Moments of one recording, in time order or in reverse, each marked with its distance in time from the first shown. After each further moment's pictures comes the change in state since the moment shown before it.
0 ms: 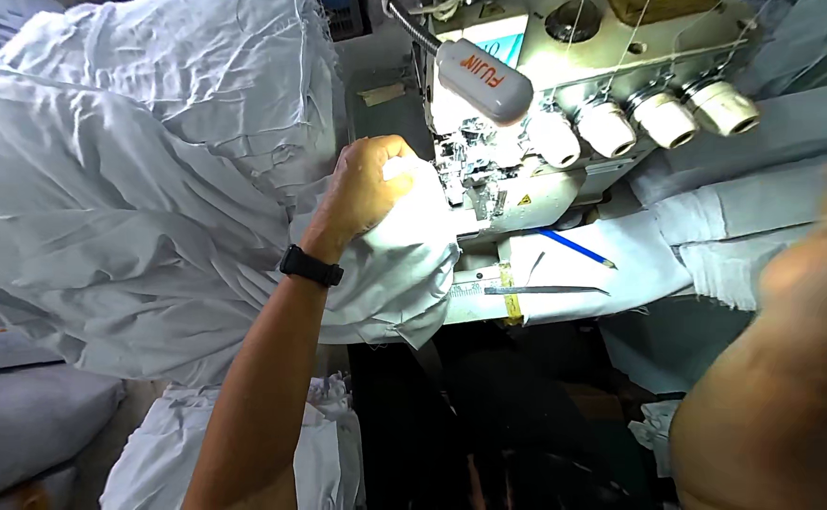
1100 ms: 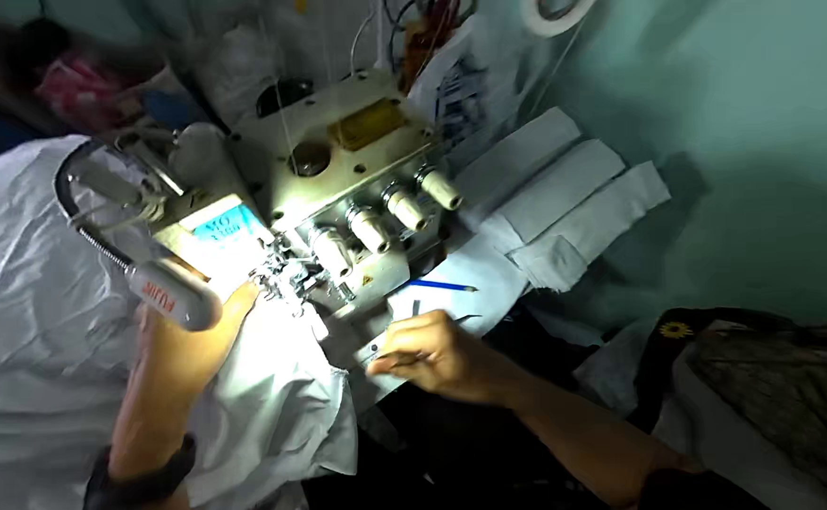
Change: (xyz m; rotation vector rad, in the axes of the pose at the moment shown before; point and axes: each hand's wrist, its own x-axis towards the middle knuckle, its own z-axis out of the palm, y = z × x) left_hand 0.001 -0.010 -0.002 0.164 0.139 -0.010; right_hand -0.058 0.007 0.064 0.374 -0.560 0.077
